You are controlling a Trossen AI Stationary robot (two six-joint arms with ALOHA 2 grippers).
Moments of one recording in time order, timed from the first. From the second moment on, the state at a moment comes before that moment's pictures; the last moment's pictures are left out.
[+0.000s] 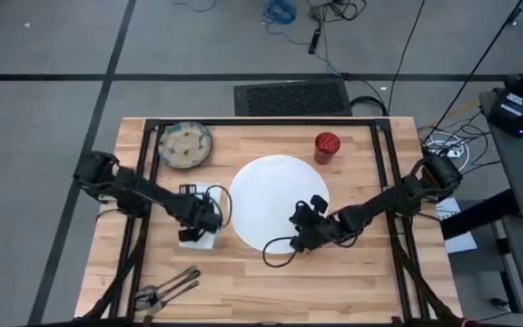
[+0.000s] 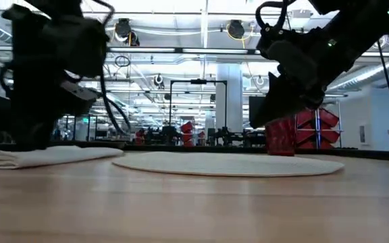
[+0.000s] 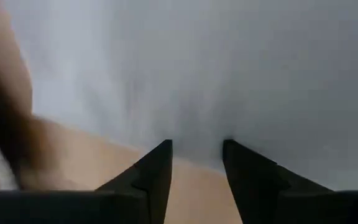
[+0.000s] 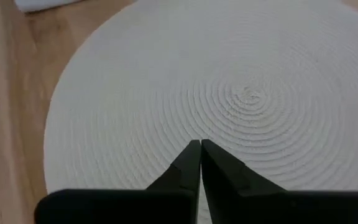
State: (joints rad) left arm -0.20 1.61 0.76 -1.01 -0.27 -0.33; right arm 0.39 1.65 0.81 -0.10 0.60 0.72
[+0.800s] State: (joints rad) left arm -0.11 1.61 0.76 -1.14 -0.13 -0.54; right arm 0.39 1.65 0.81 -0.09 0.55 0.72
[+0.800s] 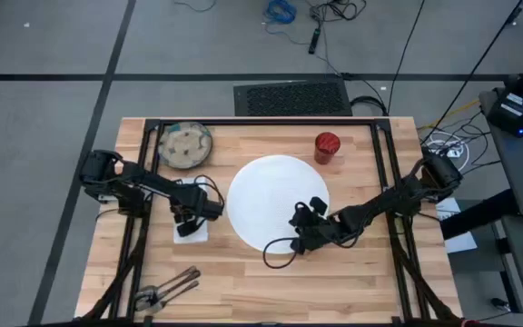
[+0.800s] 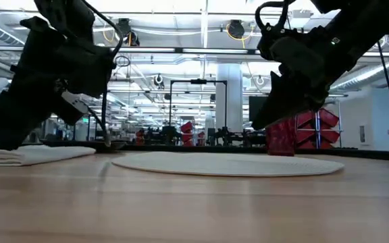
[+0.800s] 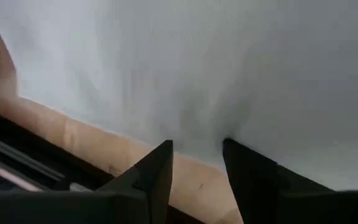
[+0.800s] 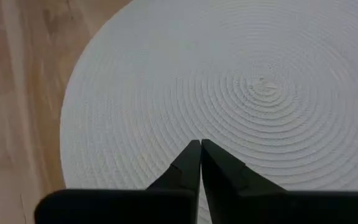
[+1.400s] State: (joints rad) left arm -0.05 1.61 0.76 -1.13 -0.27 -0.46; right arm 0.39 1.65 0.81 -0.08 0.55 0.72
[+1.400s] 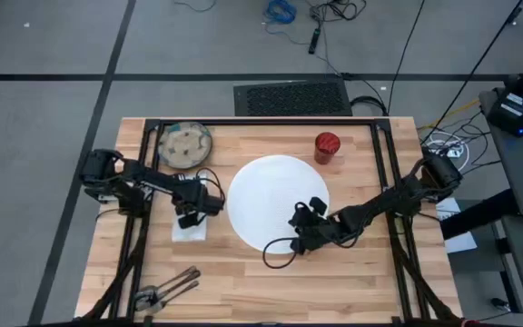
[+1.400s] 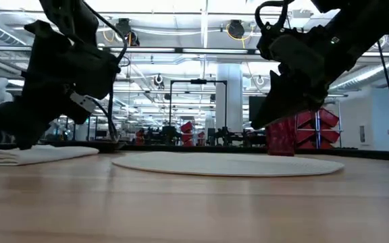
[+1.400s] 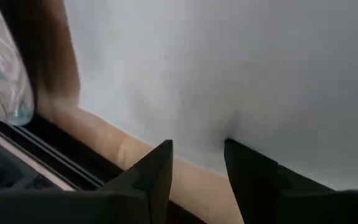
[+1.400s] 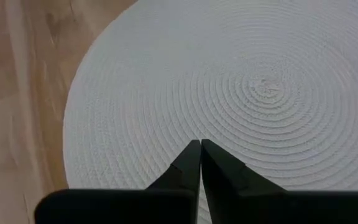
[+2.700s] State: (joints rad) left arm -0.01 1.61 0.72 -1.01 -0.38 -0.43; right arm 0.39 1.87 0.81 0.16 0.45 0.69
